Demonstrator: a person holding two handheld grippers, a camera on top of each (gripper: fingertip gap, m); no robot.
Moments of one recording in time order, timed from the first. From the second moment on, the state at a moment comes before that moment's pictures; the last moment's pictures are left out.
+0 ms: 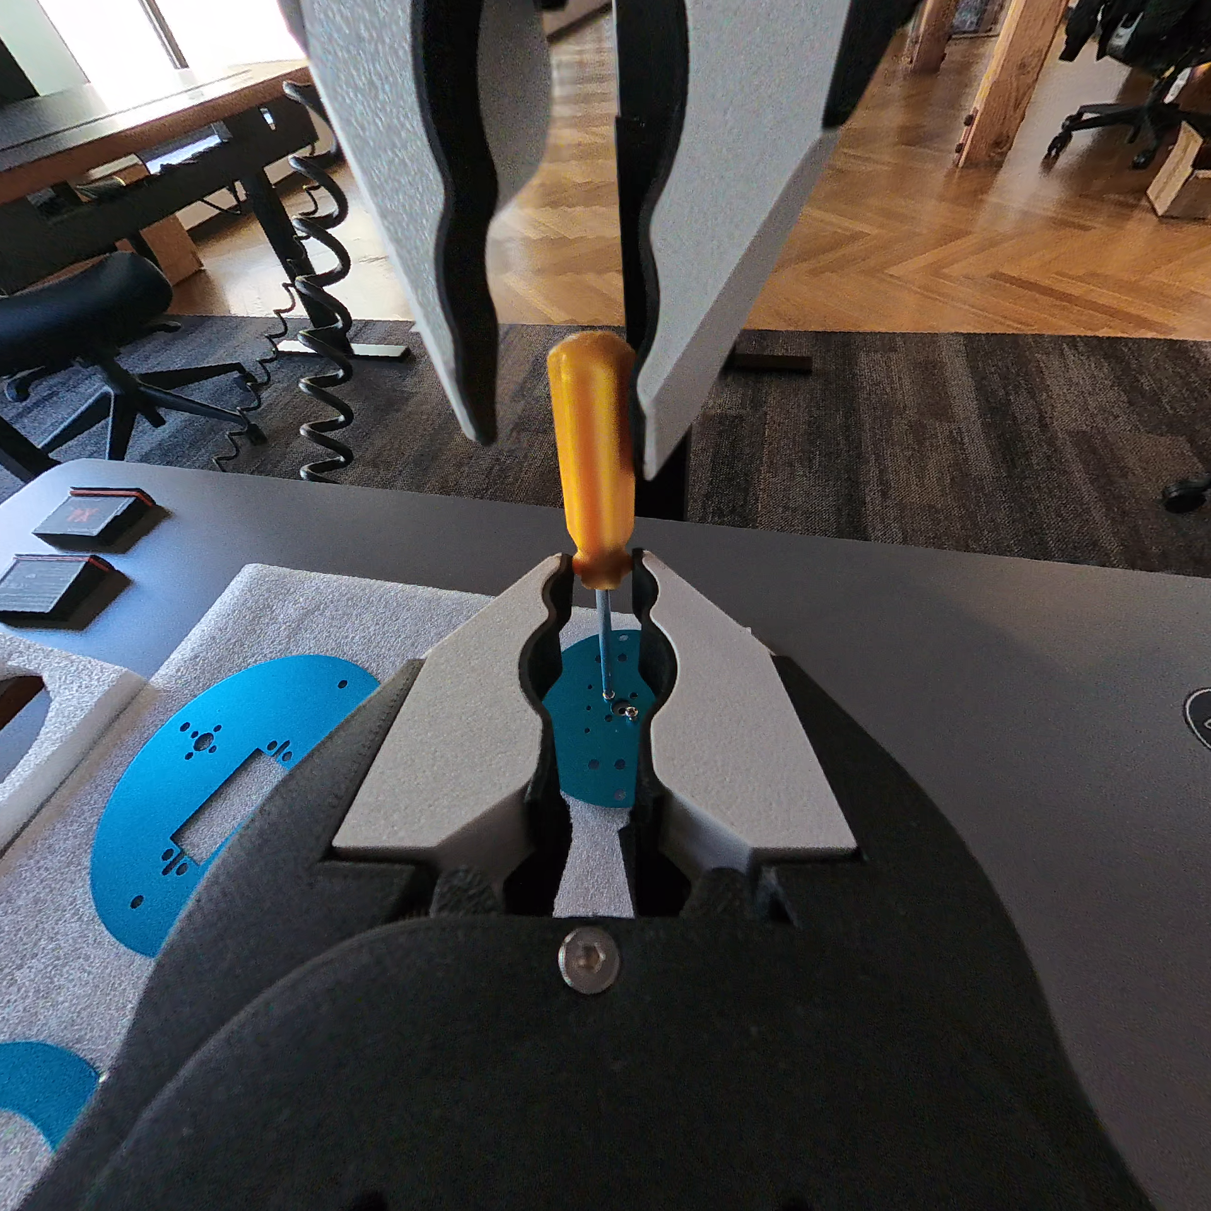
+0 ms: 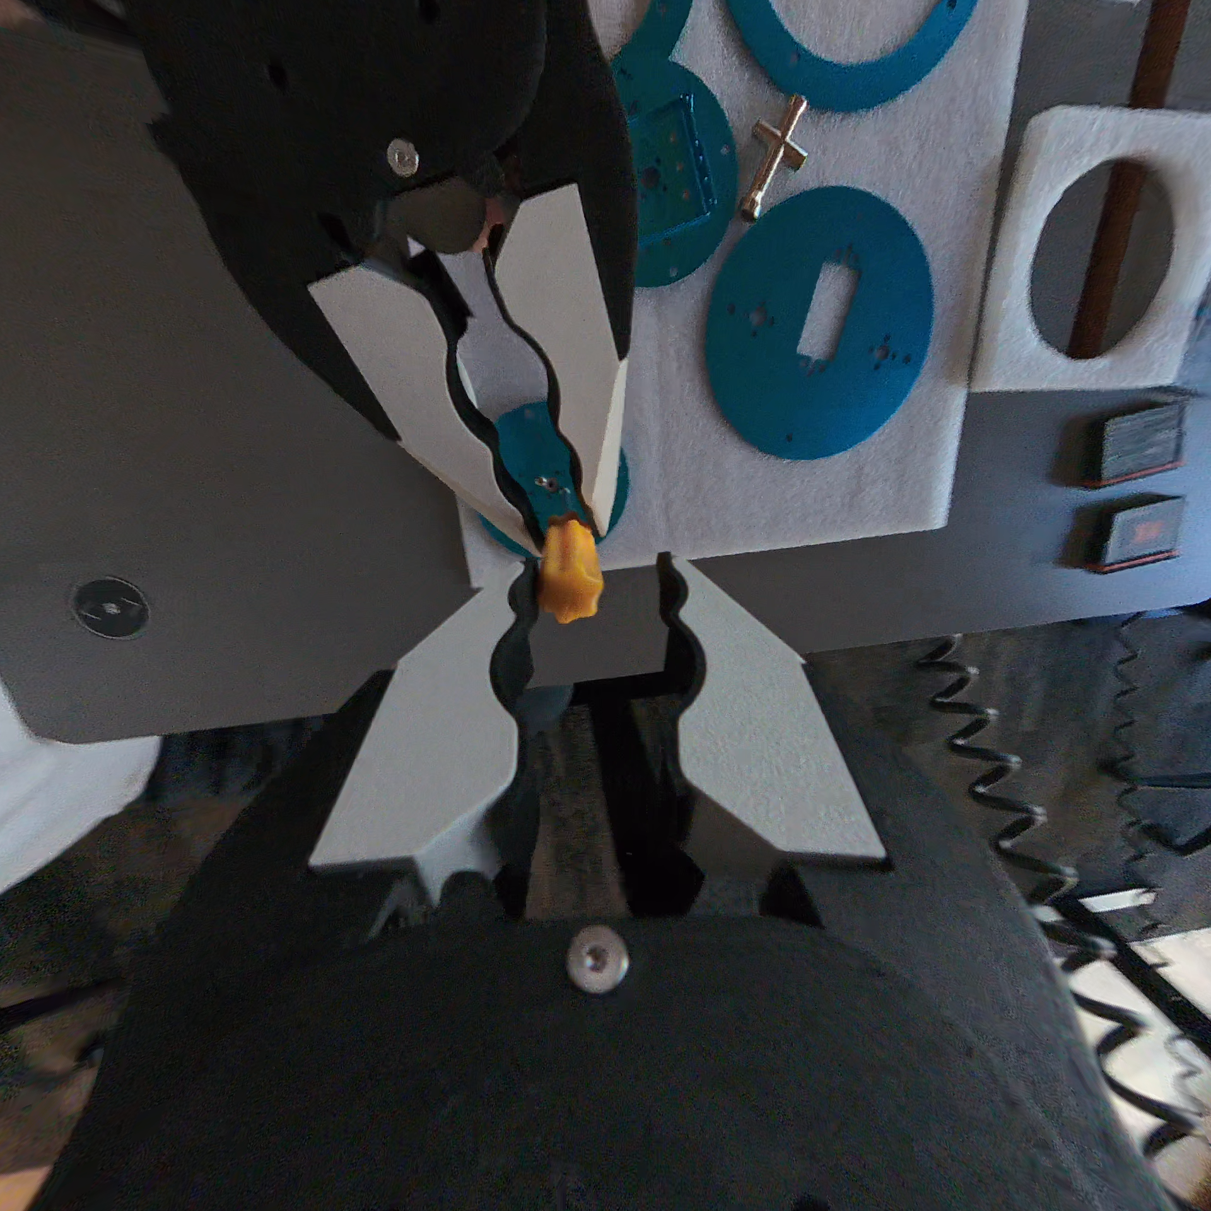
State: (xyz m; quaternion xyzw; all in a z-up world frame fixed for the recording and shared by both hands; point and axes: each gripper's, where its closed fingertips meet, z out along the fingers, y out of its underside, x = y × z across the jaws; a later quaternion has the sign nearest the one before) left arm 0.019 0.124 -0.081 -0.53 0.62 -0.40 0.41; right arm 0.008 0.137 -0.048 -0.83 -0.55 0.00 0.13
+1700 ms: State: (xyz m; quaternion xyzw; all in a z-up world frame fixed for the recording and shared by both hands) left arm -0.002 0.125 -0.158 -0.58 0.69 -0.32 0.29; right arm 0.012 0.135 -0.044 -0.85 -0.52 0.01 0.06
